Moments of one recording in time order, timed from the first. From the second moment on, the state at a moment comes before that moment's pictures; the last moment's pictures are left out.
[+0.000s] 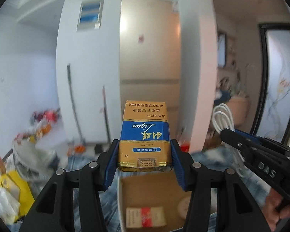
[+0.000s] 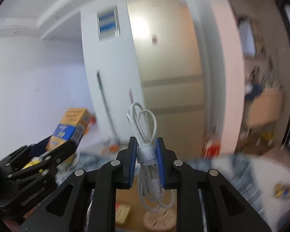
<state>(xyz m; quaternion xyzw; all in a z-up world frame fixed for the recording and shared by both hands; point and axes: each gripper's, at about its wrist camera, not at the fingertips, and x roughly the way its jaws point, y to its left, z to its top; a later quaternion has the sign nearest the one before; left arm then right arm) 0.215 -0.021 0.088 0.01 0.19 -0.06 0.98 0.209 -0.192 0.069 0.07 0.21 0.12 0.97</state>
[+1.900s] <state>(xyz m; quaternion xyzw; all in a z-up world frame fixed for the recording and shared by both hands) 0.272 -0.012 0.014 0.01 0.31 -0.05 0.95 0.268 -0.203 -0.023 0.05 0.35 0.09 0.93</state>
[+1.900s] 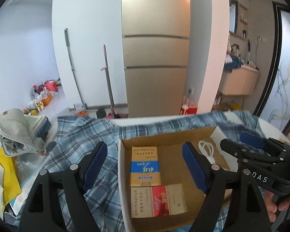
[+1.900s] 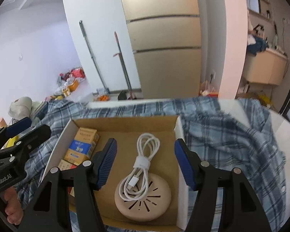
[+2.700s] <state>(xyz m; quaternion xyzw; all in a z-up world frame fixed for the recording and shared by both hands) 0.177 0.000 0.102 0.00 0.08 -0.04 1.00 0.189 -0.203 0.081 0.00 0.14 0.03 0.99</state>
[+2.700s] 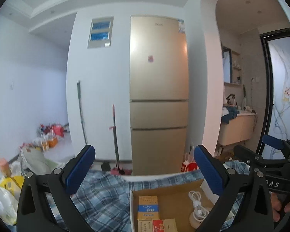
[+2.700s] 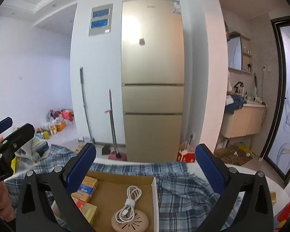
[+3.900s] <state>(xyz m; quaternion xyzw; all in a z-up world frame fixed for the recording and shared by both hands) 0.040 0.028 0.017 0.01 0.04 -0.02 1.00 0.067 -0.185 0.019 0.01 0.05 0.09 0.99</state>
